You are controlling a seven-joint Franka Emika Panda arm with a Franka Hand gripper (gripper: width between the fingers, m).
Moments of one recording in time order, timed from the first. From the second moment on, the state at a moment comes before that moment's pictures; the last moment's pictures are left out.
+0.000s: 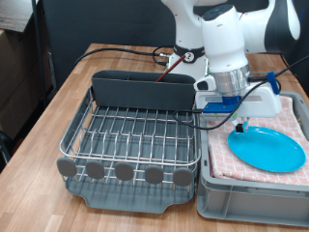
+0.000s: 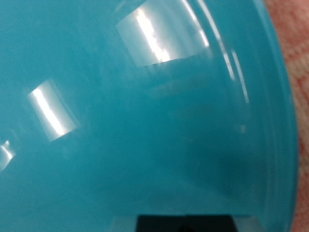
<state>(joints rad) 0.30 0.21 -0.01 -2.46 0.87 2.84 0.76</state>
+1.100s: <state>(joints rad) 0.35 0.17 -0.04 -2.51 0.72 2.88 0.97</state>
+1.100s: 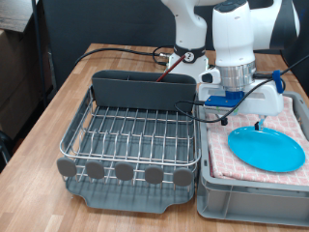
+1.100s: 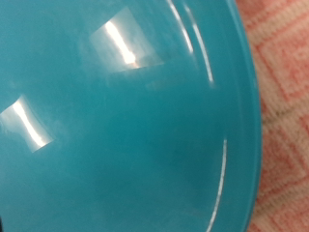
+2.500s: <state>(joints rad) 0.33 0.23 0.00 -2.45 0.97 2.90 0.69</state>
